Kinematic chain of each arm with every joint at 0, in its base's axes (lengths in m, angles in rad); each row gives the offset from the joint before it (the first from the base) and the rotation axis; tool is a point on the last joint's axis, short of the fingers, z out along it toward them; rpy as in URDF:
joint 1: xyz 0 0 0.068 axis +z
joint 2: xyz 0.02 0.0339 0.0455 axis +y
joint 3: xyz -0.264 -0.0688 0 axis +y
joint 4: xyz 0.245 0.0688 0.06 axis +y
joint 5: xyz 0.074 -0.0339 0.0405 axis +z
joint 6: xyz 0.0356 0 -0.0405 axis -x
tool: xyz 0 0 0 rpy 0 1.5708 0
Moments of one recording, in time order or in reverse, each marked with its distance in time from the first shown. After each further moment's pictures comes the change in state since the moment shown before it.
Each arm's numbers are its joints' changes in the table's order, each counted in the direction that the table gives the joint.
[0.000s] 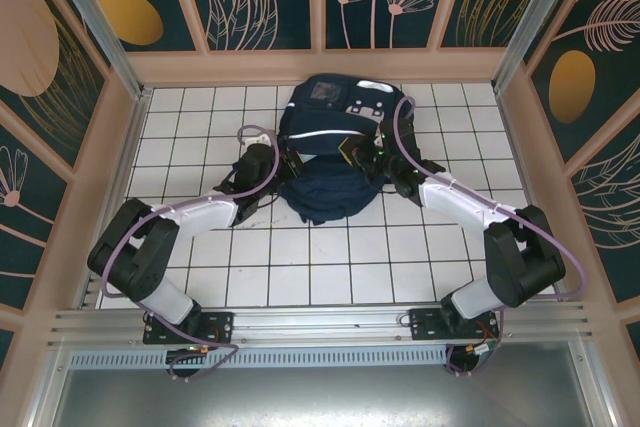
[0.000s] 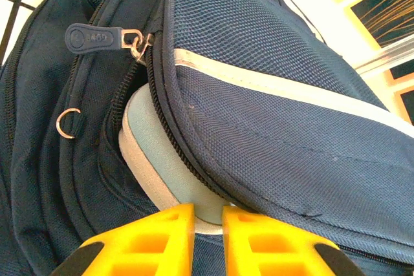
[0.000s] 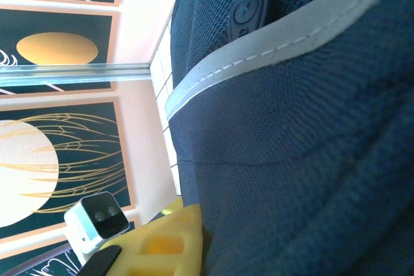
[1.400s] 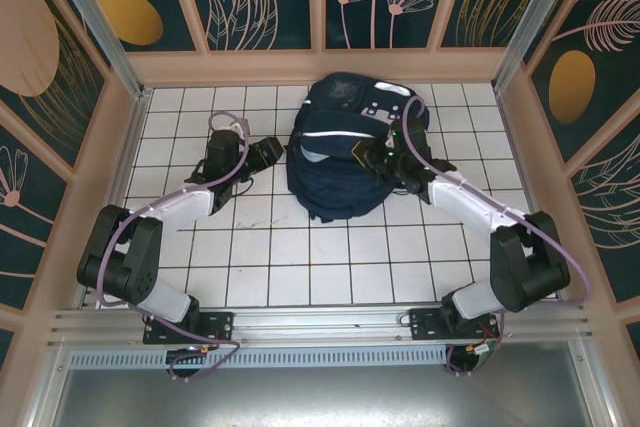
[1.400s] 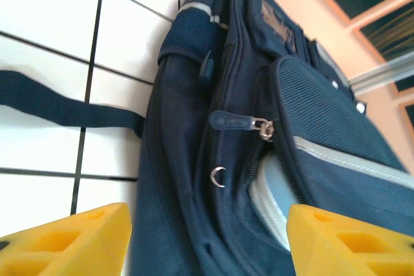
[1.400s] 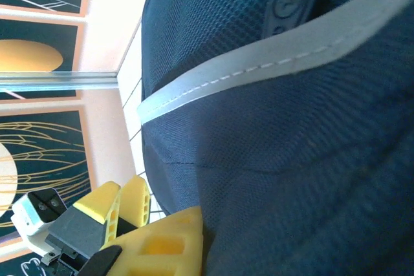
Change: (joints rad) left arm 0.220 -0.063 -0.006 0.109 -0.232 -0.124; right arm -0.088 -0.048 0.006 0.155 0.002 0.135
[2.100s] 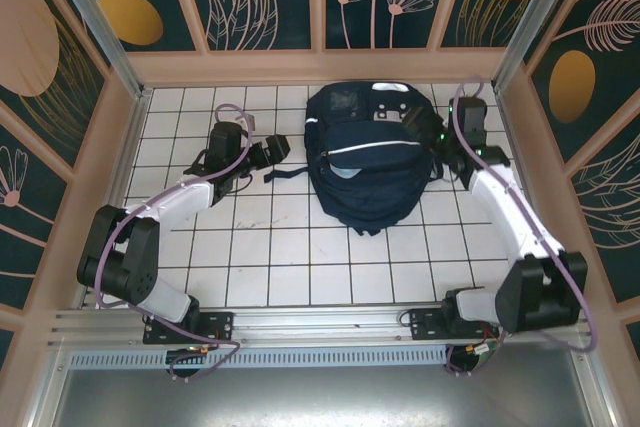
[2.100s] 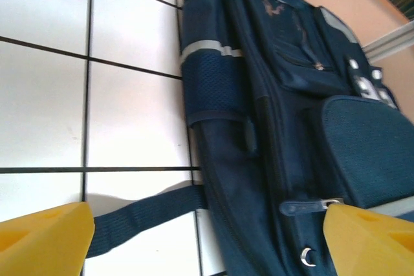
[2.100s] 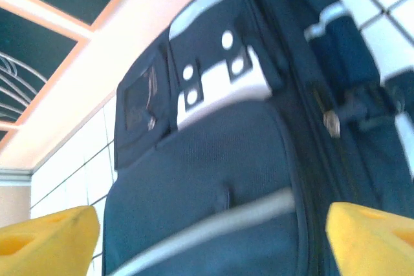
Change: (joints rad) left arm -0.001 0.000 -0.098 0.179 0.005 -0.109; right arm -0.287 -0.088 -0.198 0.316 -0.211 0.402
